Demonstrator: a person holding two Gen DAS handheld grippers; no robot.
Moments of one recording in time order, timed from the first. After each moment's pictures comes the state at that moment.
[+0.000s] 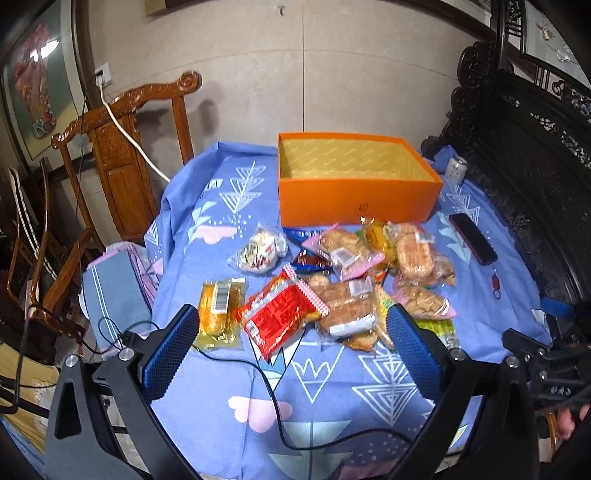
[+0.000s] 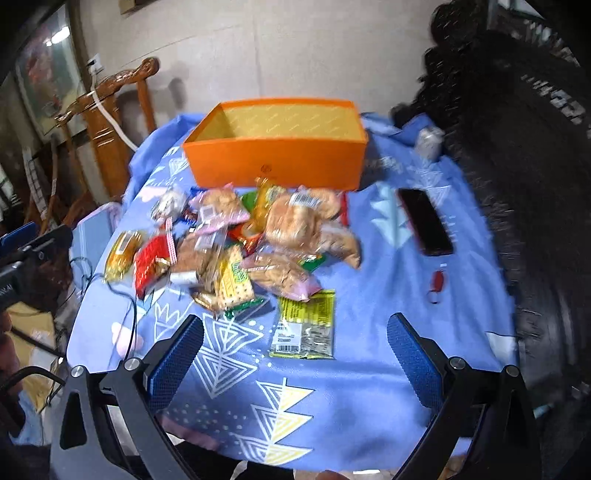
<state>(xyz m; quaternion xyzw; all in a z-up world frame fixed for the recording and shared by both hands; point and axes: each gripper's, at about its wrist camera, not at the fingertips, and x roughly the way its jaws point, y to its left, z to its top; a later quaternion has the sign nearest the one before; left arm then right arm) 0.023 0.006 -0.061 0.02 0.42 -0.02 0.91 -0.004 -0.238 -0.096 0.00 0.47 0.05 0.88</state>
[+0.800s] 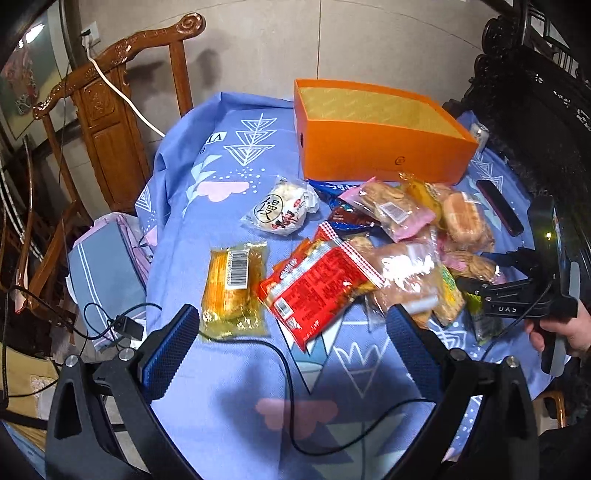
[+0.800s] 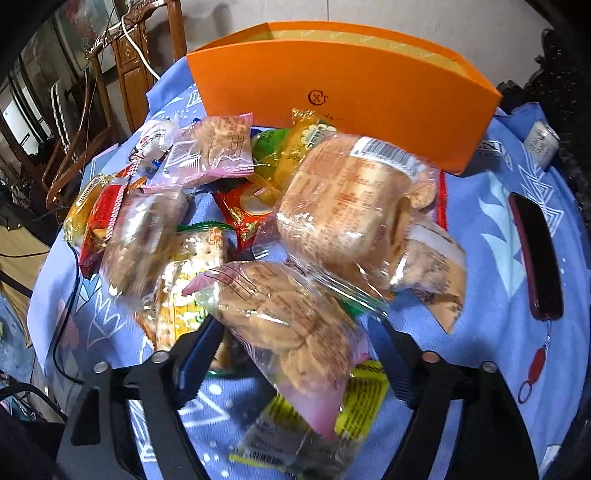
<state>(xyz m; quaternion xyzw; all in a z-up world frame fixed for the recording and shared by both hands) 0.074 0.061 -0.130 0.02 0.48 -0.04 0.88 0.124 -0.212 -0.219 -0.07 0.53 0.16 0.83</state>
